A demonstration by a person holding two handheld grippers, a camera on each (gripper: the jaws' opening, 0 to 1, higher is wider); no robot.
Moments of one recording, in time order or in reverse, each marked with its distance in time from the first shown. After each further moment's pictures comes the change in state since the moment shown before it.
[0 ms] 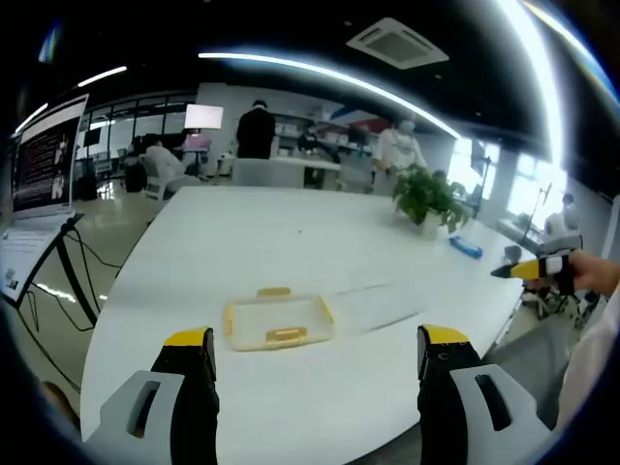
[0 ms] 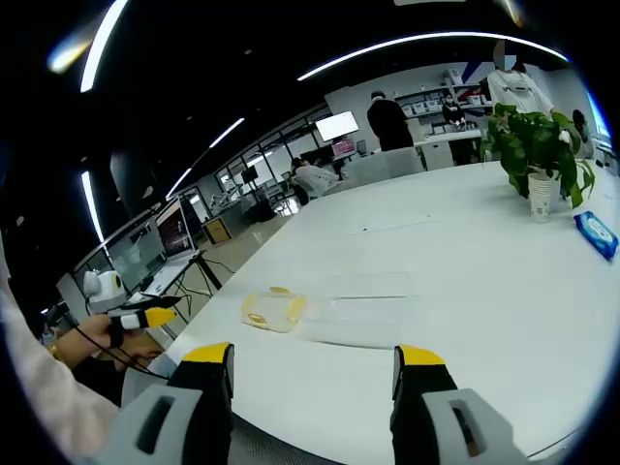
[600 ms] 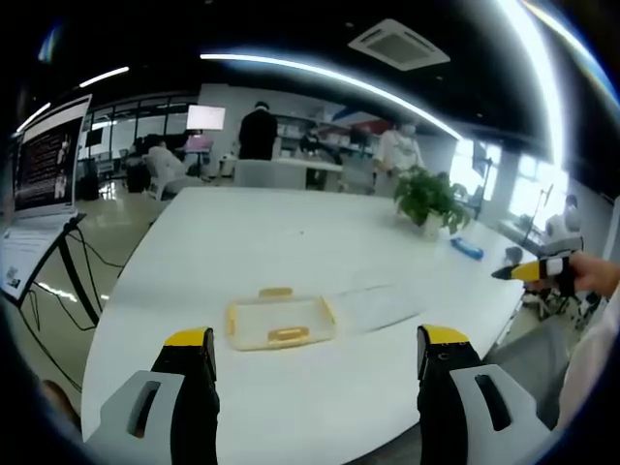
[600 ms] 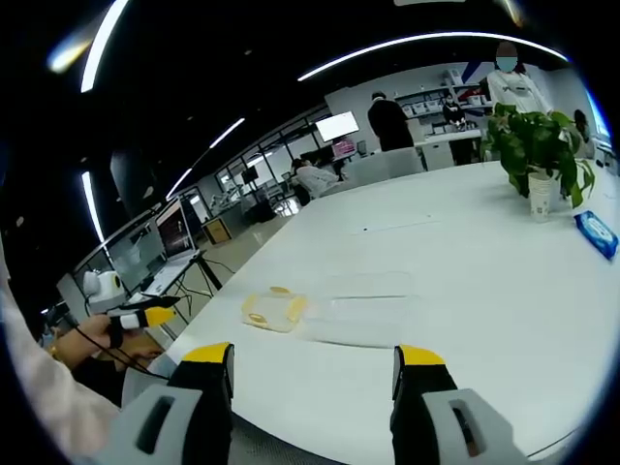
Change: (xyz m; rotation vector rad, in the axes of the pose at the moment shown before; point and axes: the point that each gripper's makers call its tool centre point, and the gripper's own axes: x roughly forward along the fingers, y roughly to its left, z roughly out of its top) left arm -0.003 0.000 0.000 -0.004 -0.006 0.008; right arm 0.000 0.002 -0.002 0.002 -0.002 0.001
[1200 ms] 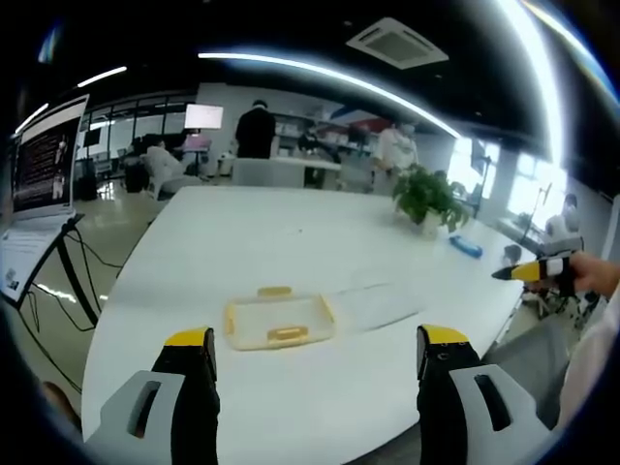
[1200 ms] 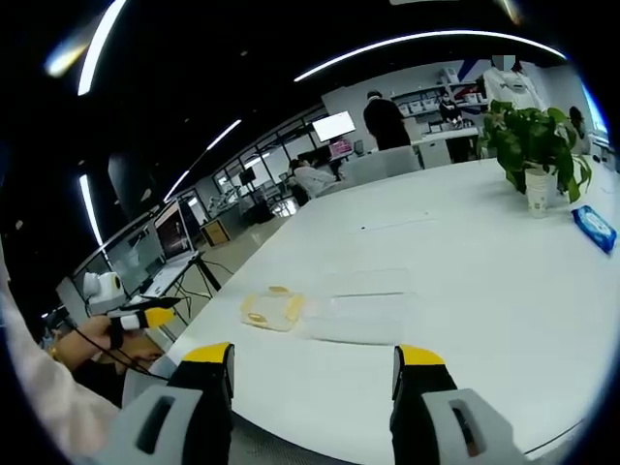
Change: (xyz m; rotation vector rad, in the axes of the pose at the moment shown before) left arm 0.000 -0.003 0.001 0.005 0.008 -0.007; right arm -0.001 -0.001 -0.003 0.016 -0.002 -0.007
